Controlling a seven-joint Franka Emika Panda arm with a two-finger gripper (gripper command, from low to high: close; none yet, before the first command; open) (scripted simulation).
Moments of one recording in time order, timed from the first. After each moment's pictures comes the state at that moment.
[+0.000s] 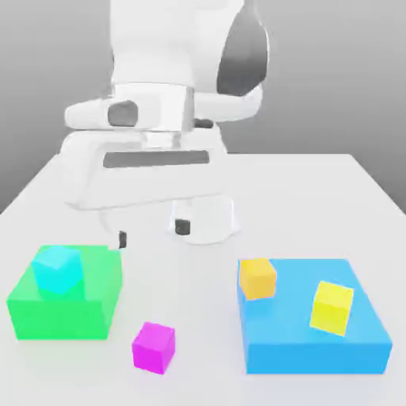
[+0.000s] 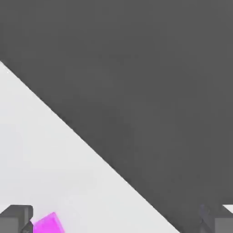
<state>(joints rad) 0.15 -0.16 -0.29 -2.57 -0.08 2.65 -0.17</state>
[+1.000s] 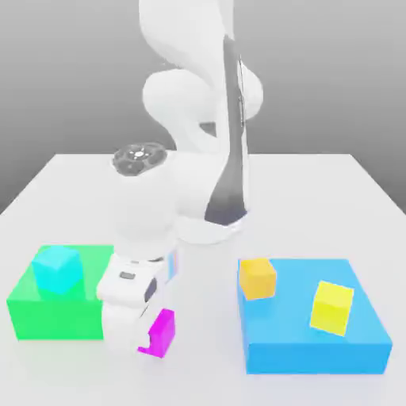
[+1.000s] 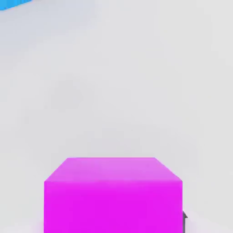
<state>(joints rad) 0.06 0.11 -0.25 -2.68 0.06 2.78 -0.67</state>
